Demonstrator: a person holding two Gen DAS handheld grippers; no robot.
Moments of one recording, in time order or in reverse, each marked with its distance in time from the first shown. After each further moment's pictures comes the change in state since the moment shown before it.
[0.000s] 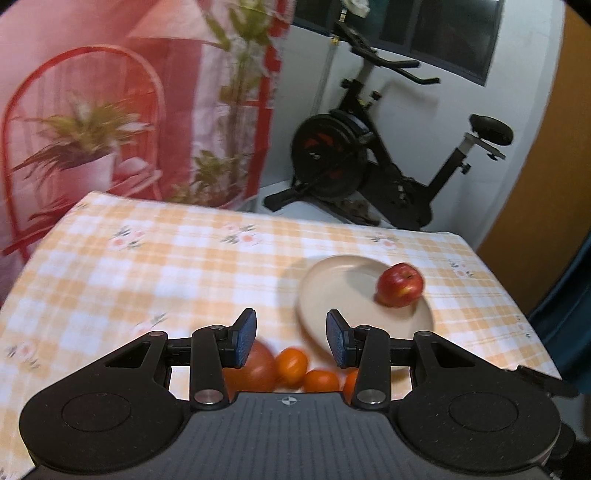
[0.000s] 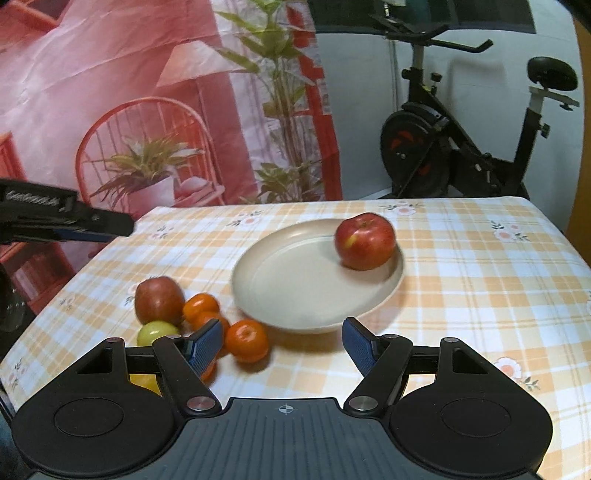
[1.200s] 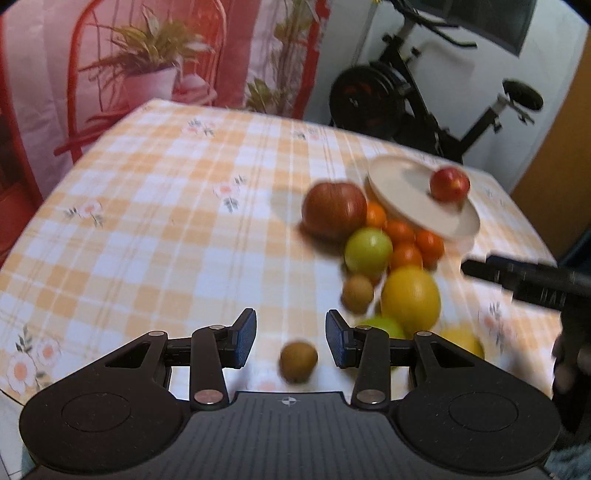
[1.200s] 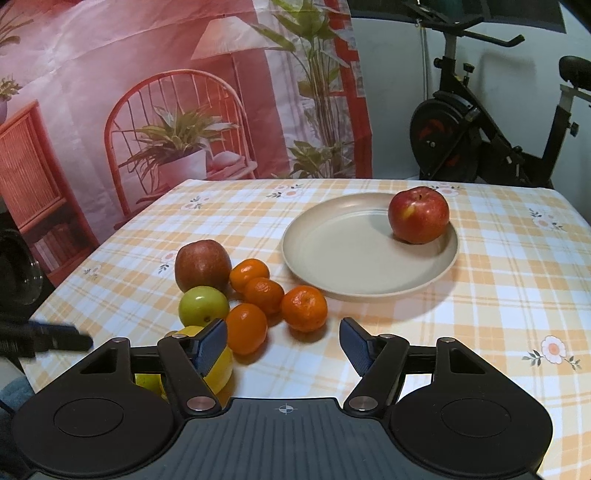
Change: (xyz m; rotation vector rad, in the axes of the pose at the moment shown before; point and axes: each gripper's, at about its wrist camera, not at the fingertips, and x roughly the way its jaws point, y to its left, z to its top) left arm -0.033 0.056 -0.099 -0.054 0.163 0.056; right arm 0.007 0.035 -0.019 -0.041 0.048 0.065
